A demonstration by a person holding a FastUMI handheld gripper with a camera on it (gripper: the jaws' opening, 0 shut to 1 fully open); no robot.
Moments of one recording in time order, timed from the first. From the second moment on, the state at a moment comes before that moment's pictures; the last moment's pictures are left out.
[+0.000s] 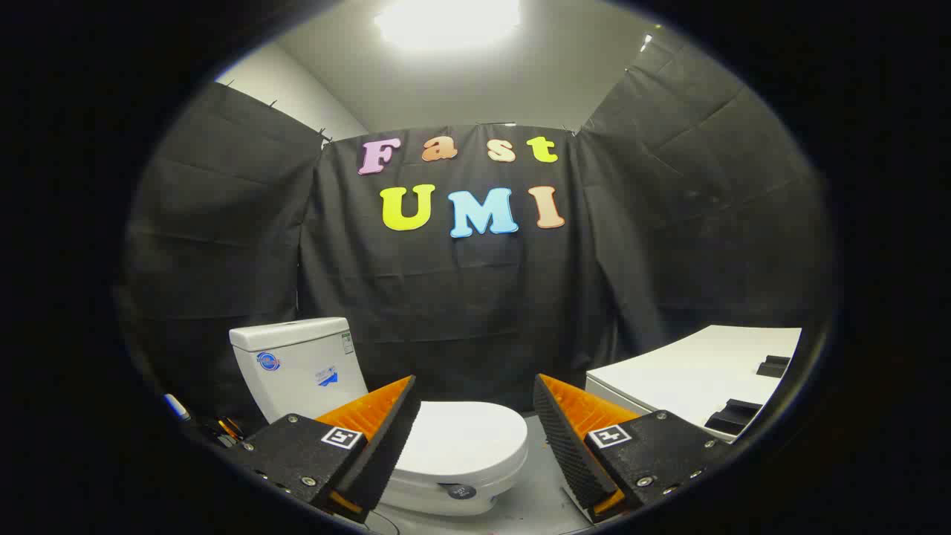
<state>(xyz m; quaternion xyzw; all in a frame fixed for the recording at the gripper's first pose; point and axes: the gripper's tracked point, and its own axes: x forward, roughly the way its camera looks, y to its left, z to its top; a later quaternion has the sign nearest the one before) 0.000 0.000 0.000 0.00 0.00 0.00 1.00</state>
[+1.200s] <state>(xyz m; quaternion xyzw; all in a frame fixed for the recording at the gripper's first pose) -0.003 0.008 -0.010 0.00 0.01 0.01 1.00</state>
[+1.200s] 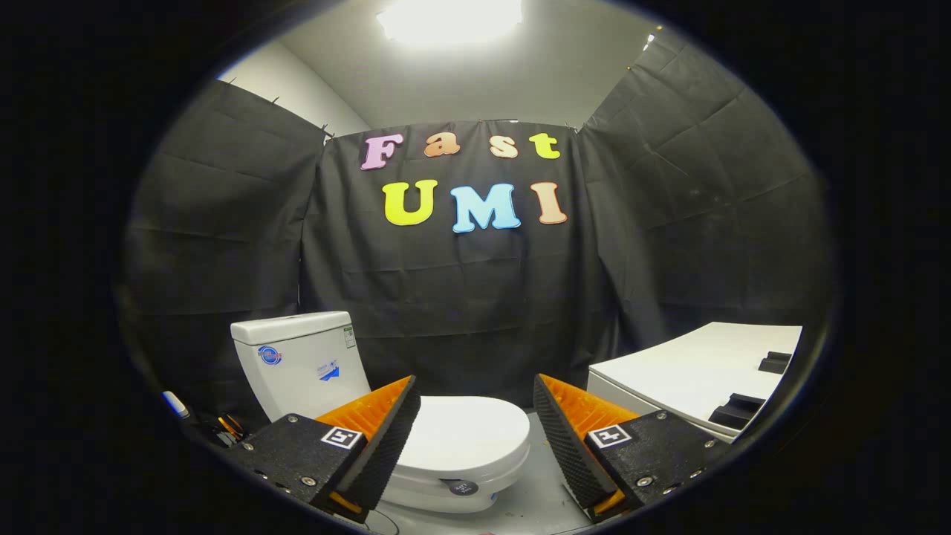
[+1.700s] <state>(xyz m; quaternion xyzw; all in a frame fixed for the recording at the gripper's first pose) 0.012 0.016 -0.018 0.06 0.02 0.02 1.00</state>
